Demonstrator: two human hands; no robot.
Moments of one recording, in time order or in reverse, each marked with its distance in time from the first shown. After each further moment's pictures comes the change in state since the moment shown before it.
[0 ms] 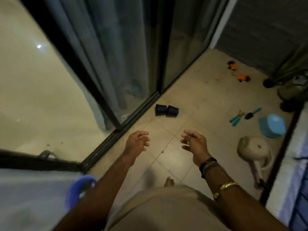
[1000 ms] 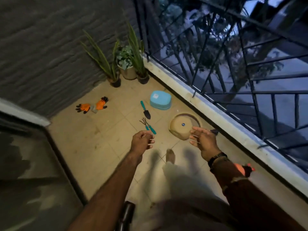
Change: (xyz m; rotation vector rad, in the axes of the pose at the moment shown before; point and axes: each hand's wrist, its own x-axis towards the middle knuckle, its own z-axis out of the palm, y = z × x) left_hand 0.292 0.310 0.652 0.679 -1.034 0.068; right_hand 0.259 -0.133 -0.390 1.131 1.051 0.024
